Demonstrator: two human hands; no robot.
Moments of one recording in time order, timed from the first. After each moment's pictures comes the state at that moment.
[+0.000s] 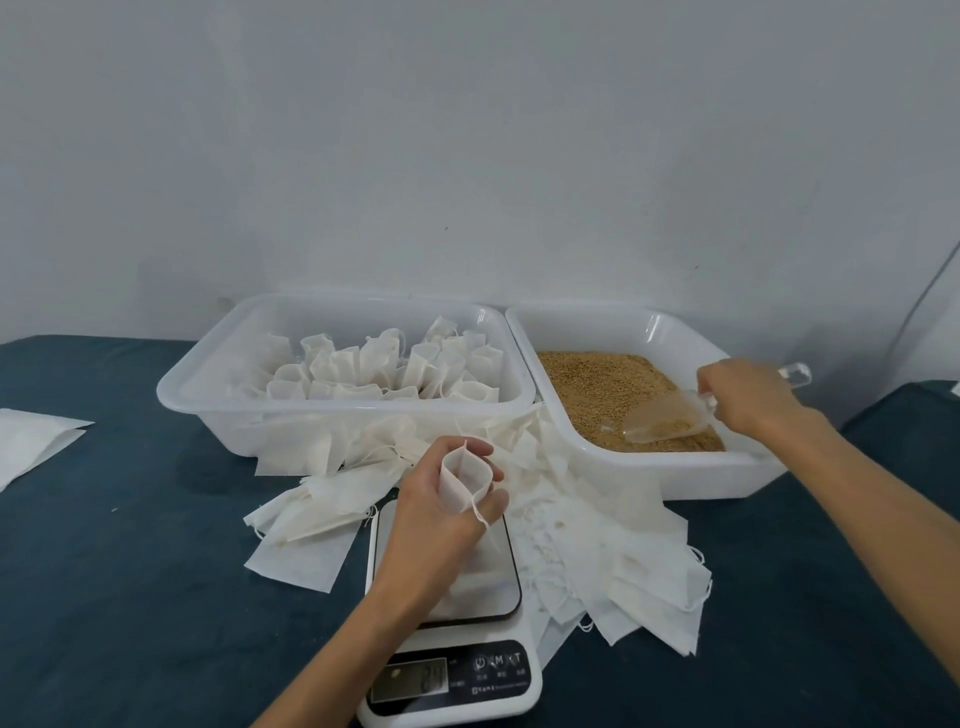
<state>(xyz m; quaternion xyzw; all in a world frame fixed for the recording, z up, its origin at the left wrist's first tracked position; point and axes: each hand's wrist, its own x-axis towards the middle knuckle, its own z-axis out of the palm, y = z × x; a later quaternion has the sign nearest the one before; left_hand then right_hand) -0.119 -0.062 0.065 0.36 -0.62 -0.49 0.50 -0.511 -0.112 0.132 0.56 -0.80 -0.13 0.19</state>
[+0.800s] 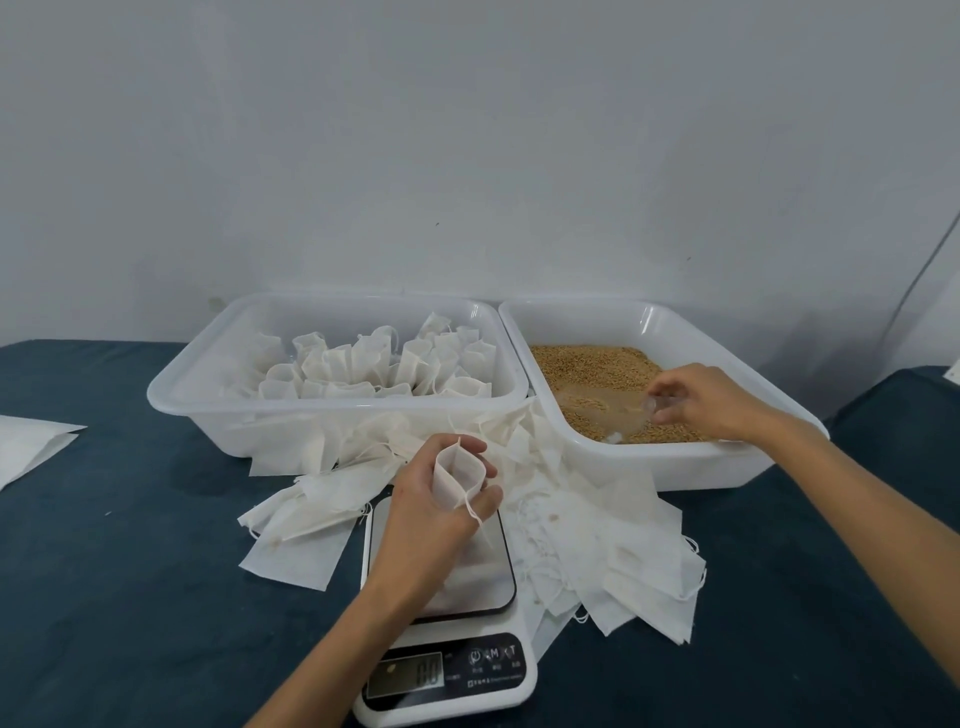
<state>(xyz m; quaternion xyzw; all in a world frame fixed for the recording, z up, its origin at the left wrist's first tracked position) -0.119 -0.061 0.065 0.36 -0.62 -0.49 0.49 -0.488 -0.105 0.120 0.66 -0.72 0.18 -0.13</state>
